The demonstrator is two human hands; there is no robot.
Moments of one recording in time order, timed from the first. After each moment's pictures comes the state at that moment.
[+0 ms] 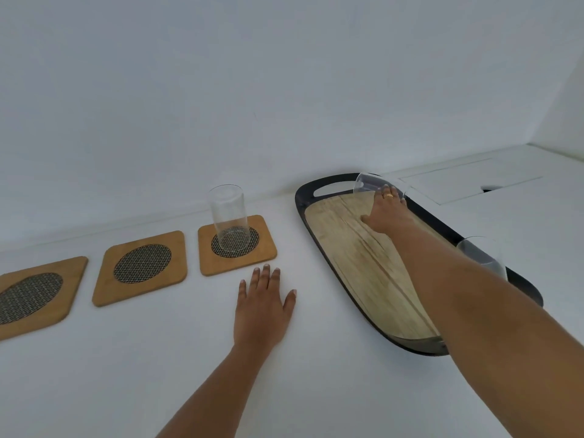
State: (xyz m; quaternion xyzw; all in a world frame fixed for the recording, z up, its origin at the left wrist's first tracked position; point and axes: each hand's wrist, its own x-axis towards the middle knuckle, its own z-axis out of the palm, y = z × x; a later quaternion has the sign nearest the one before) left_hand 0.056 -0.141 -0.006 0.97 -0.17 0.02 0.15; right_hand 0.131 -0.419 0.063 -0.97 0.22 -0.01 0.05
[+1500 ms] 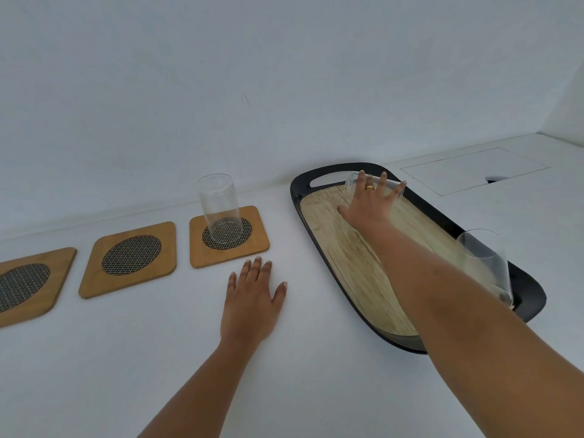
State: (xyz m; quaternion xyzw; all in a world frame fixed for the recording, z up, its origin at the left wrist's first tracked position) left_hand 0.056 -0.140 -0.005 0.97 -0.16 0.02 0.18; right_hand 0.140 -0.390 0.050 -0.97 0.22 -0.09 -0.04
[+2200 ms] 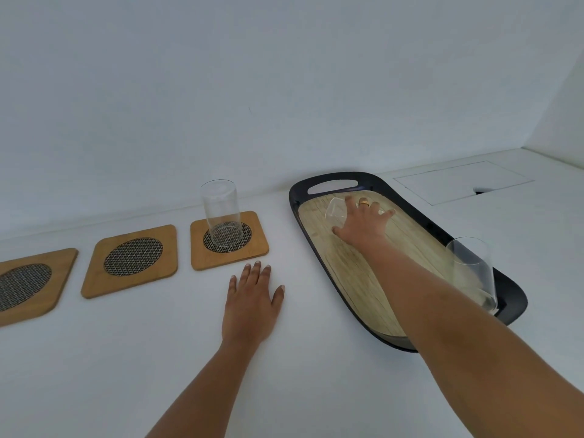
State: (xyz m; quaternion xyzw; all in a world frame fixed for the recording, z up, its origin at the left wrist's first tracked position) left_hand 0.052 -0.139 -0.004 0.97 -0.16 0.02 0.19; right_hand 0.114 -0.372 0.053 -0.98 0.21 -0.05 -0.03
